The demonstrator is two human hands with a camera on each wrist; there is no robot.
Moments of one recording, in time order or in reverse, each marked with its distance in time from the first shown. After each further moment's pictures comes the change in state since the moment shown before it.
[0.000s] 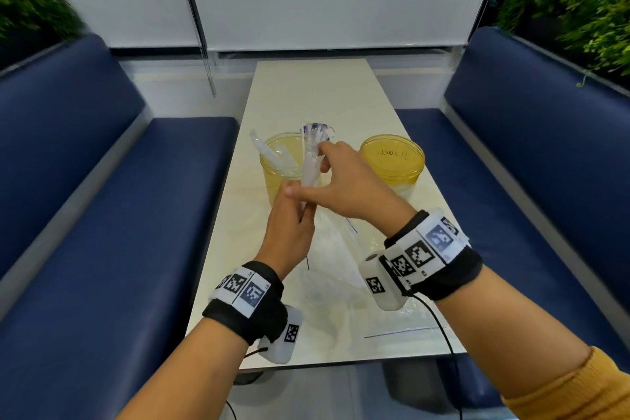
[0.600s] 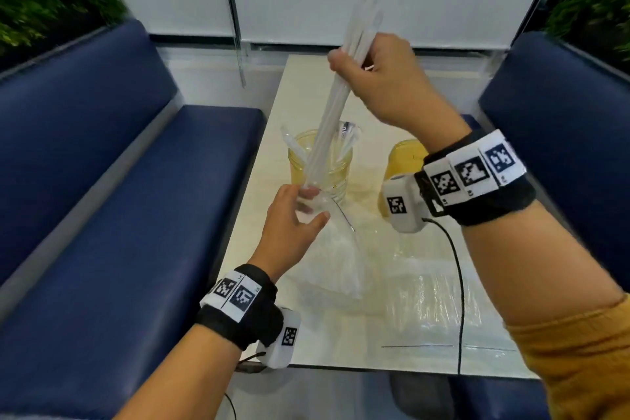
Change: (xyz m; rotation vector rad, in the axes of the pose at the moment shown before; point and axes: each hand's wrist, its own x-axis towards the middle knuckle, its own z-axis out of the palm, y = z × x) left_hand -0.015 -0.009 -0.036 0.013 0.085 -0.140; right_hand 0.073 -0.047 -0.065 0.072 0.285 -0.305
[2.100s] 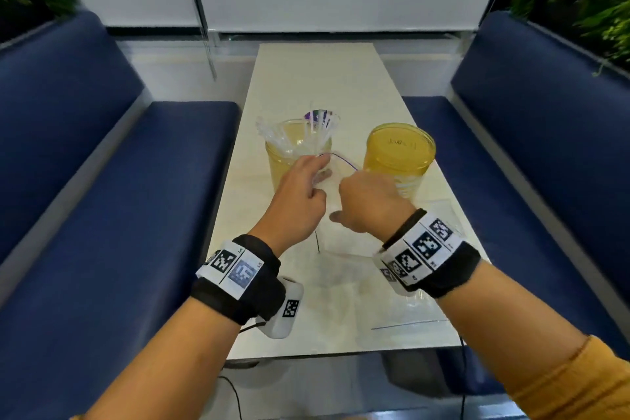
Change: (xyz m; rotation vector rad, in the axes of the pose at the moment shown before) left_hand 0.022 0.041 0.017 -0.033 -0.290 0.108; right_hand -0.109 0.035 0.054 -0.837 -0.762 0.373
